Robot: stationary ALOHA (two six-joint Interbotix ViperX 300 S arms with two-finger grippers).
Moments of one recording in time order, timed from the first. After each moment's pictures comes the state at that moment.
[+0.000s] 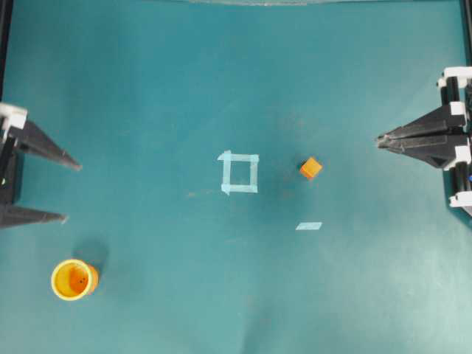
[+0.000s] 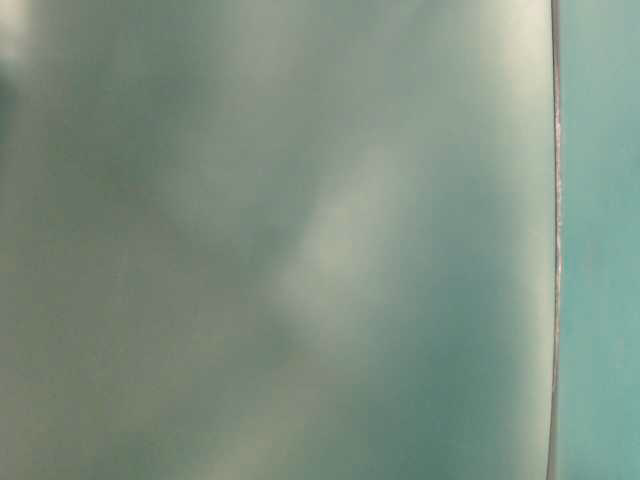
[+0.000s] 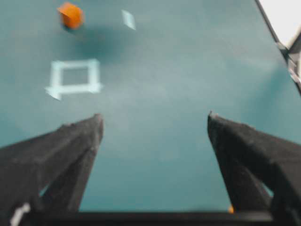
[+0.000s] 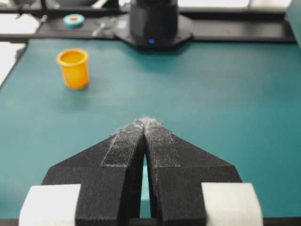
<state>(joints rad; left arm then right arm) -0.21 -1.03 1.13 0.01 0.31 -0.05 0.00 -0.93 1.13 0.00 -0.13 0.01</state>
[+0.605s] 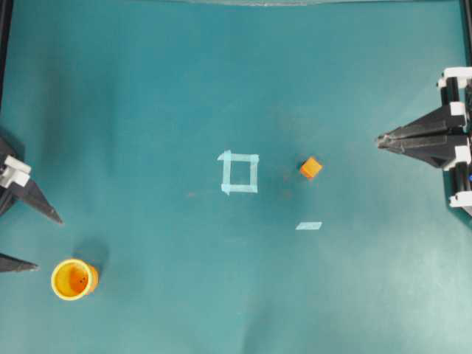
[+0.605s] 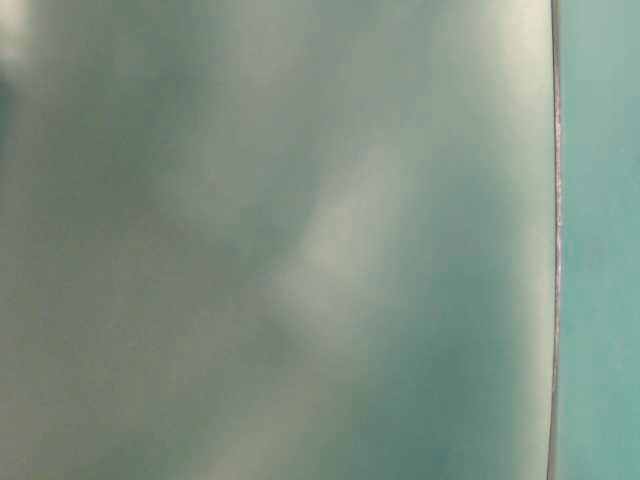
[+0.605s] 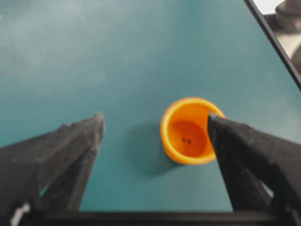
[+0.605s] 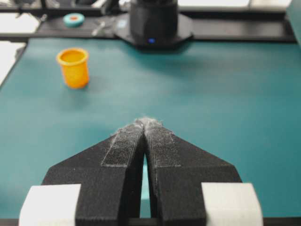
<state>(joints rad) -0.49 -0.95 1.12 0.01 0.48 -0.05 0.00 -0.93 1.13 0.00 -0.13 0.01</state>
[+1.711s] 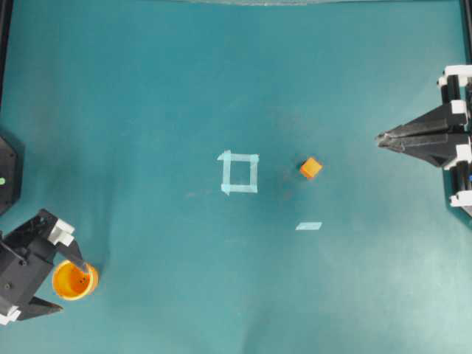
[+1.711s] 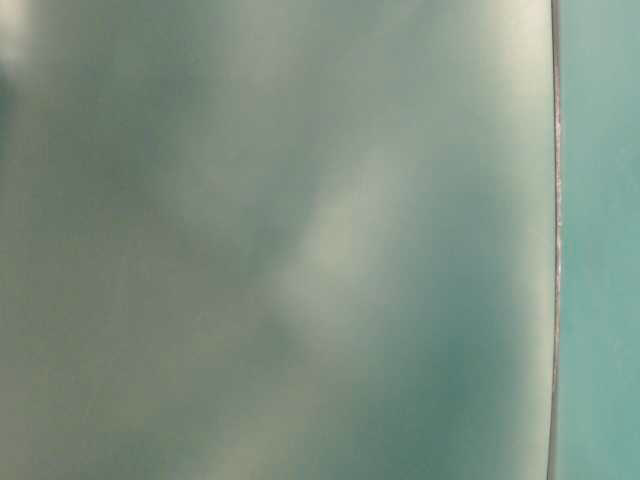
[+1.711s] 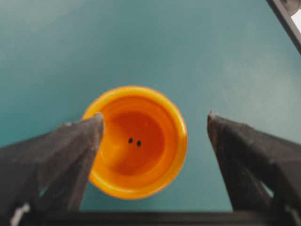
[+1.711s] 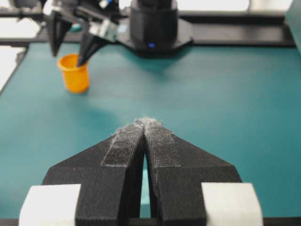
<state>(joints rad) -0.65 -0.44 1.15 0.02 0.10 -0.12 0.00 -0.93 1.12 0.00 -0.13 0.01</state>
